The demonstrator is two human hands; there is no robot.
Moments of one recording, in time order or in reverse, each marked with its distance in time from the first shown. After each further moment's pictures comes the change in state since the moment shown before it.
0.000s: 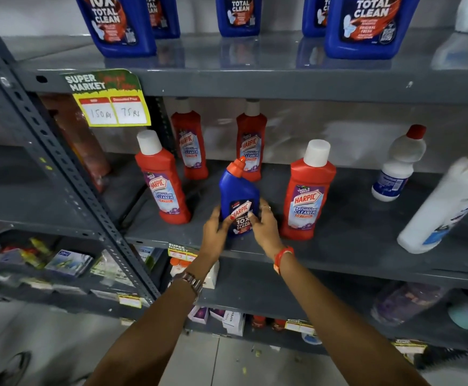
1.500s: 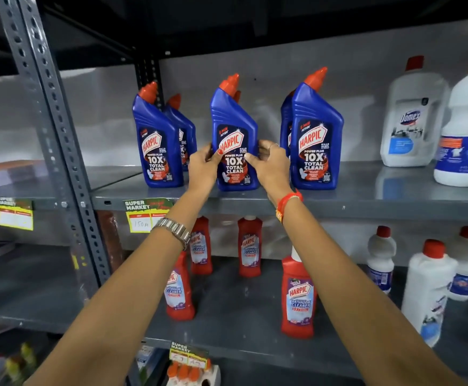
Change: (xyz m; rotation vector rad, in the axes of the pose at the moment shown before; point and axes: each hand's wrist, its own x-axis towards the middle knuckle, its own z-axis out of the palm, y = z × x) left_hand 0.086 0.320 -0.083 -0.119 0.180 0.398; right_hand 0.014 -0.314 -0.090 0.156 0.222 -0.553
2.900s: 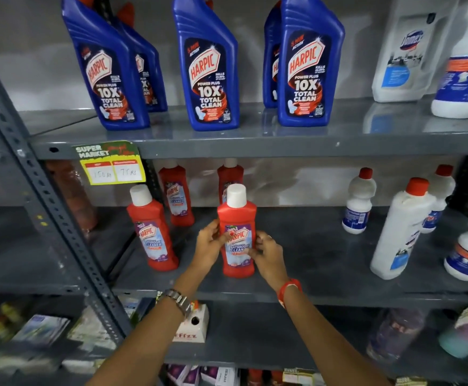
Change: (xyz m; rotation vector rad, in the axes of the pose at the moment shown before) left_hand -0.160 -0.217 0.033 -0.174 -0.295 -0.276; right_hand -0.185 0.207 -0.024 -0.181 -0.181 0.426
